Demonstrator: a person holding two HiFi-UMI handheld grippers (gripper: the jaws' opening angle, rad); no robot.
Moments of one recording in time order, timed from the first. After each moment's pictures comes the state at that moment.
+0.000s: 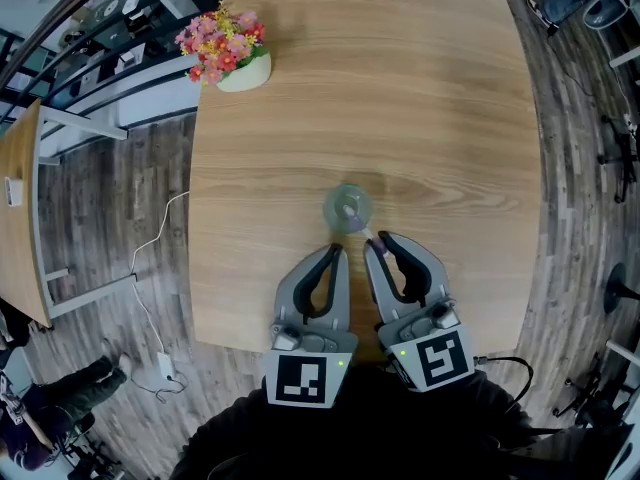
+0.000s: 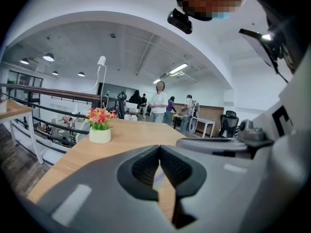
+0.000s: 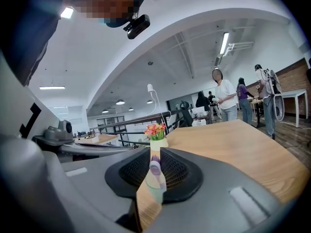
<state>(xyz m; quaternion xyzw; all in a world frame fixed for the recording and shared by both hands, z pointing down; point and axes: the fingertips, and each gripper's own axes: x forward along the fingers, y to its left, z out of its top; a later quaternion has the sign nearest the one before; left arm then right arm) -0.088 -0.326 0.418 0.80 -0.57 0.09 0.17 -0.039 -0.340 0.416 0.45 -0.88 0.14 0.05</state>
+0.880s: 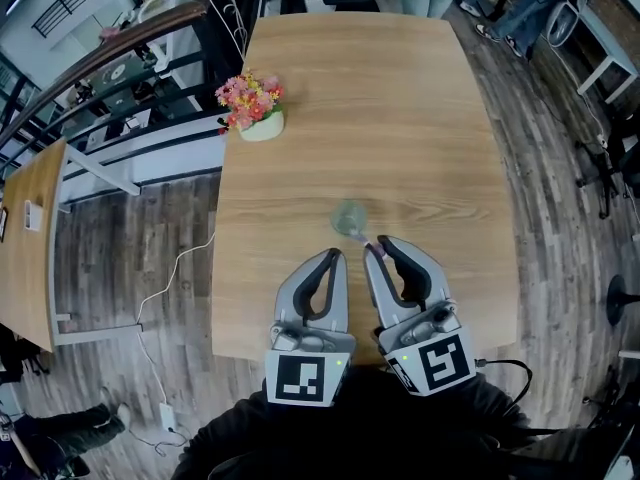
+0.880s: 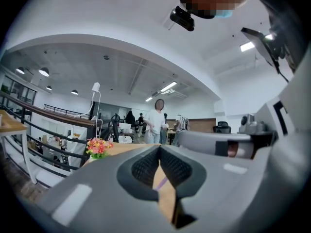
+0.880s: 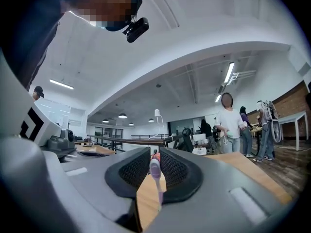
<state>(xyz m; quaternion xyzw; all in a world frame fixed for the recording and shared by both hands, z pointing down) -0.087 -0.273 0.314 0.83 -0.55 0.02 0.07 -0.036 -0.280 0.293 0.47 -0.88 0.02 -0.03</state>
